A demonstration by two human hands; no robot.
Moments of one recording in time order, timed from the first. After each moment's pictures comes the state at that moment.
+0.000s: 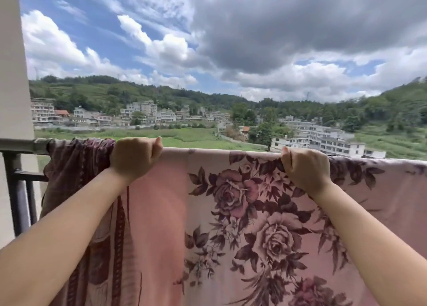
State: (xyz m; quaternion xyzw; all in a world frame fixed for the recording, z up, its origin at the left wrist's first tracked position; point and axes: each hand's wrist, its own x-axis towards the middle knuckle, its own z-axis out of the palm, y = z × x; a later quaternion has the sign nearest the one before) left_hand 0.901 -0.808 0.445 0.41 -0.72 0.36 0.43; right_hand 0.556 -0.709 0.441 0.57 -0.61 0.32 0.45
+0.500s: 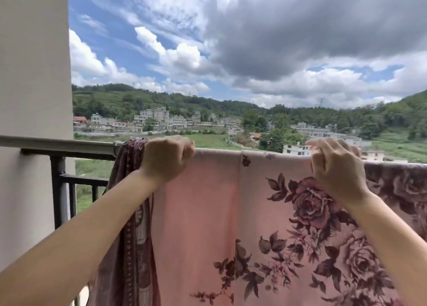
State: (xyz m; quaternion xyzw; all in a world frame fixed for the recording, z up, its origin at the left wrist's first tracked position) left_hand 0.994 -0.833 0.444 0.34 -0.73 0.35 0.47; right_hand 0.678 -0.726 0.443 0.56 -0.59 0.40 0.42
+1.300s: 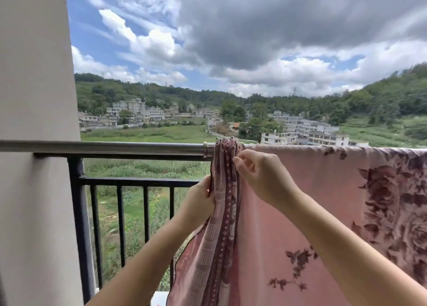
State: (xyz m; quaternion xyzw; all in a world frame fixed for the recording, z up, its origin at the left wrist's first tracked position) left_hand 1.135 -0.831 0.369 0.34 -0.80 -0.25 0.43; right_hand 0.994 -0.757 0.433 0.69 -0.57 0.41 0.20
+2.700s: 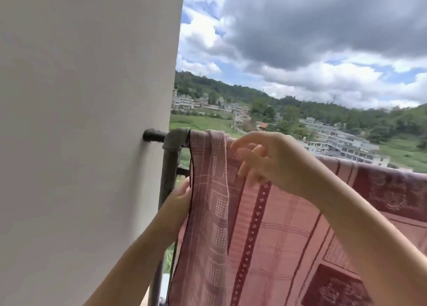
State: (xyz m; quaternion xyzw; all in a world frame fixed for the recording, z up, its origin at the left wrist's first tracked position) left_hand 1.529 -0.962 0.348 0.28 -0.58 -0.55 0.53; right_hand 1.379 -0.889 0.476 0.80 -0.52 0.30 0.00
